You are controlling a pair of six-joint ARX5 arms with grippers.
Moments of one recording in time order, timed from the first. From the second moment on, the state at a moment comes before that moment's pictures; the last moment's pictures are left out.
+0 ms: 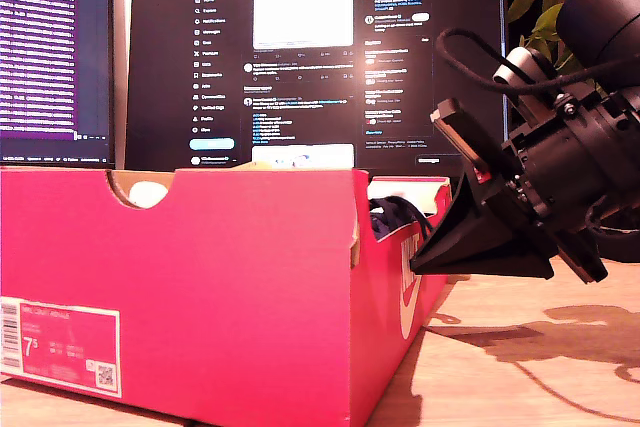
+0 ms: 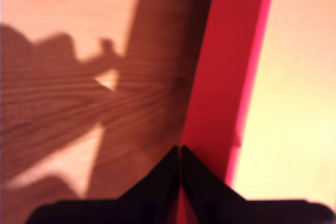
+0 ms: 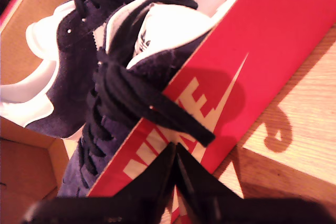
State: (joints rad) left arm 0.37 2.10 1.66 -1.32 0.82 0.39; right arm 0.47 1.43 0.41 0.45 -0.43 0.47
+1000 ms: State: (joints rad) left arm 0.27 1.98 1.76 -1.32 0.84 0.37; right arm 0.47 1.43 0.44 0.35 -0.46 0.42
